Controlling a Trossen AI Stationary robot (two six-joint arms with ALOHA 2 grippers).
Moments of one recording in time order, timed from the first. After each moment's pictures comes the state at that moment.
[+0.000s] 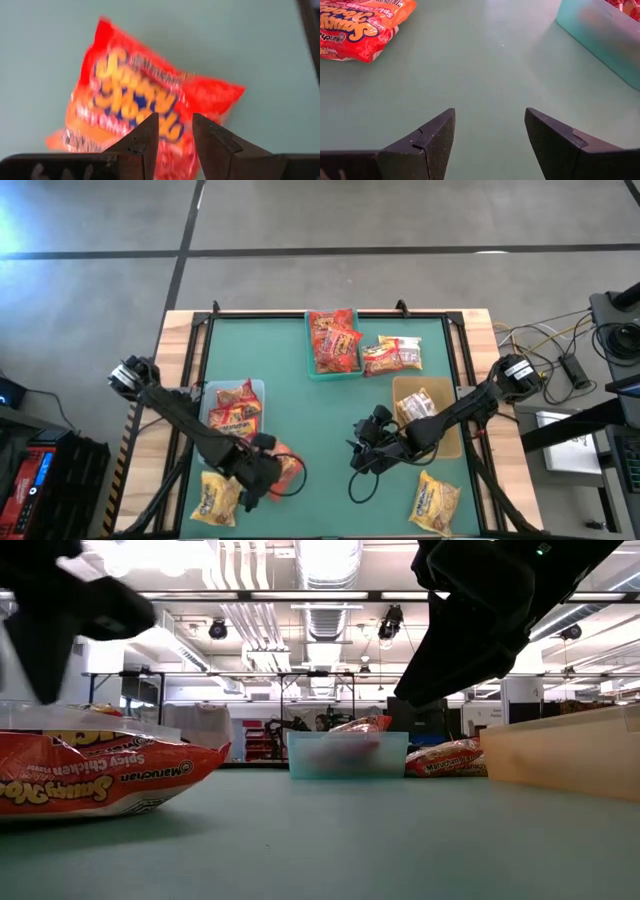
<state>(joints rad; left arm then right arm) -0.66 1.62 1.05 -0.61 -0.14 -0.42 0.48 1.69 0.98 -0.25 0.63 0.75</state>
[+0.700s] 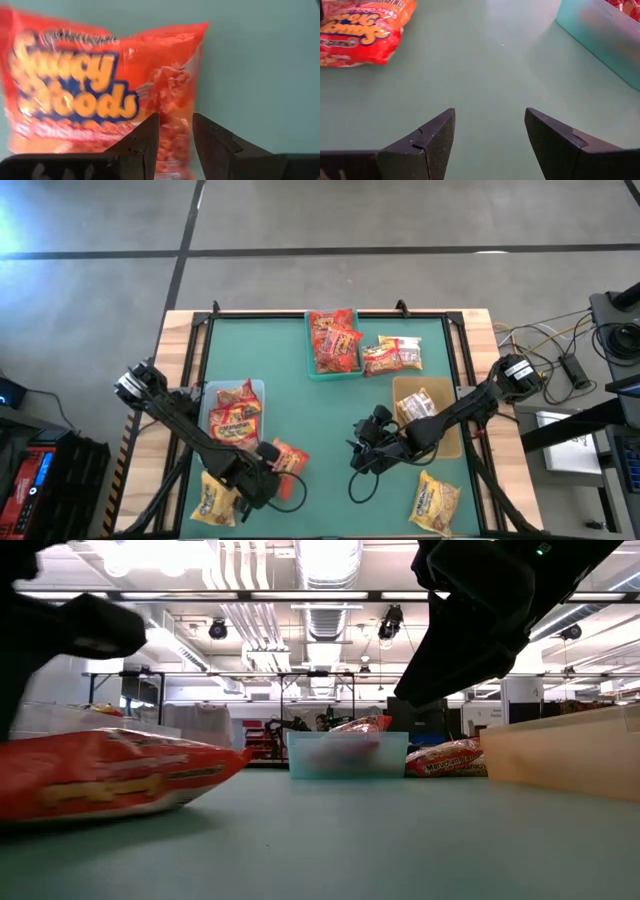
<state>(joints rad) -0.71 1.71 1.04 -0.56 -0.12 -0.26 0.48 1.69 0.98 -0.25 0.63 0.75</state>
